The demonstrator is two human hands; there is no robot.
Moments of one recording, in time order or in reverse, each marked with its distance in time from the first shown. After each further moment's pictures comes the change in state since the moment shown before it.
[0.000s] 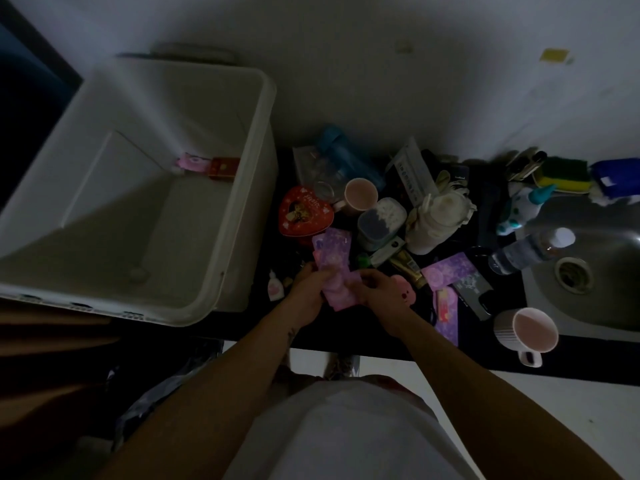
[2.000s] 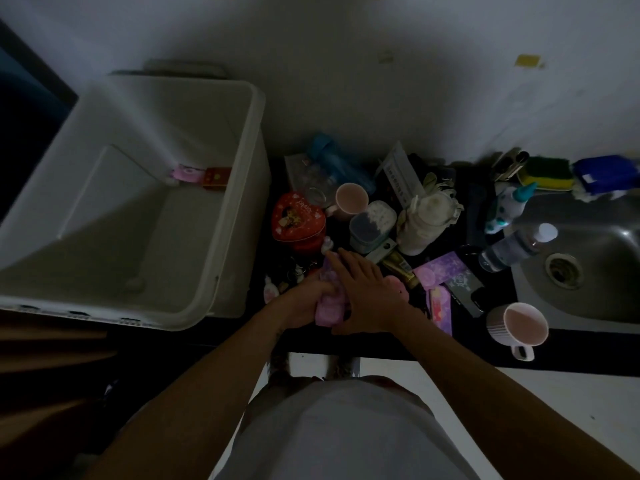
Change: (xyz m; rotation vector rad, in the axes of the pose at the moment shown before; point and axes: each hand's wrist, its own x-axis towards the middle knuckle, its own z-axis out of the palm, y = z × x) left_hand -0.040 0.024 0.008 0.139 -0.451 -0.116; right_hand -0.011 -0.026 -0.008 -1.311 -0.248 -0.650
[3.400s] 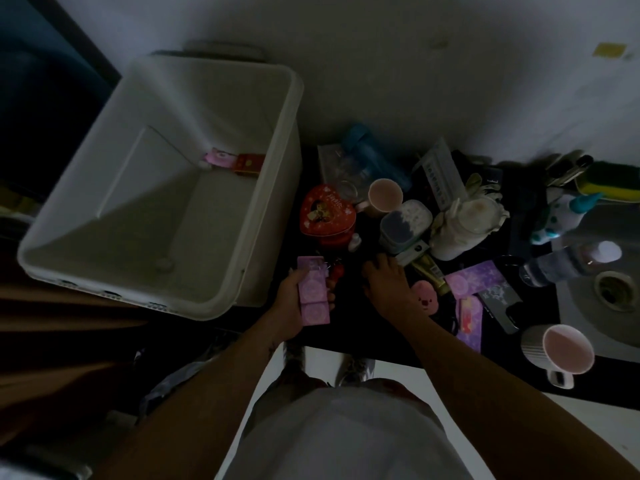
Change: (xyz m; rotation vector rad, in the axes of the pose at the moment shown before) left_hand -0.013 -0.019 -0.064 -0.318 0.422 0.024; right_hand 0.043 0.016 0.033 -0.182 -0.030 0.272
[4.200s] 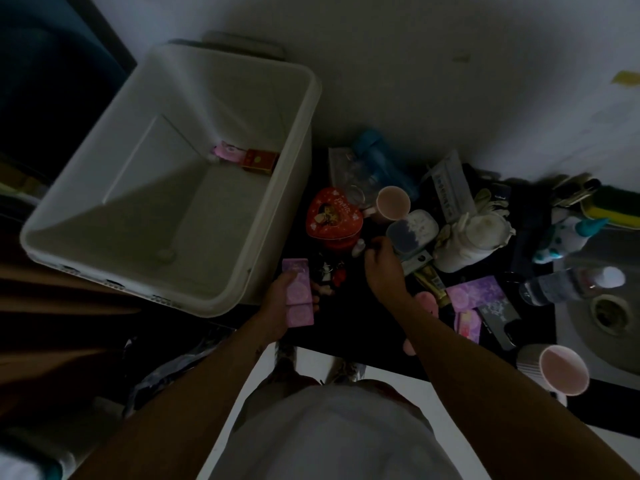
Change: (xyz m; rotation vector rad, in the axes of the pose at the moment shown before) left_hand -0.004 0.008 -0.022 -0.010 0.149 0.041; right_hand 0.037 -0.017 -0.022 0.839 0.212 0.301
